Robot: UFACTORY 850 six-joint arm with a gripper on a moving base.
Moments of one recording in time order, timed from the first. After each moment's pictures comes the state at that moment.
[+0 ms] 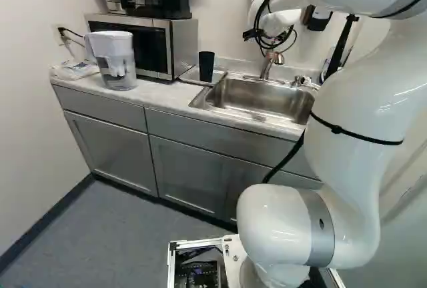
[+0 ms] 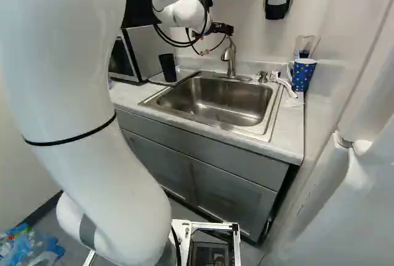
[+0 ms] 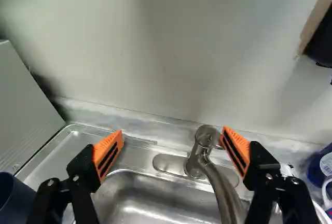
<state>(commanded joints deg) -13.3 -7.6 -70.4 1.7 7.6 -4.7</state>
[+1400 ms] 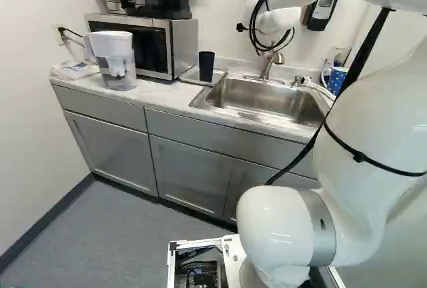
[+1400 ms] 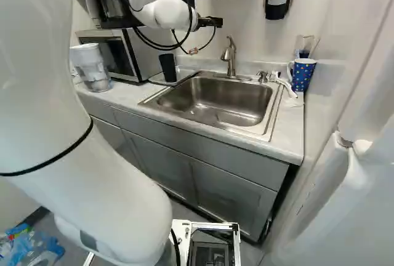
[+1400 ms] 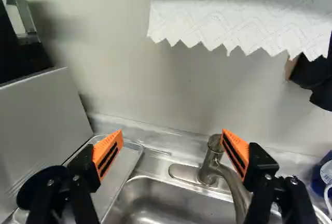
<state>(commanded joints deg) -9.2 2.3 -60.4 2.3 17.9 -4.7</state>
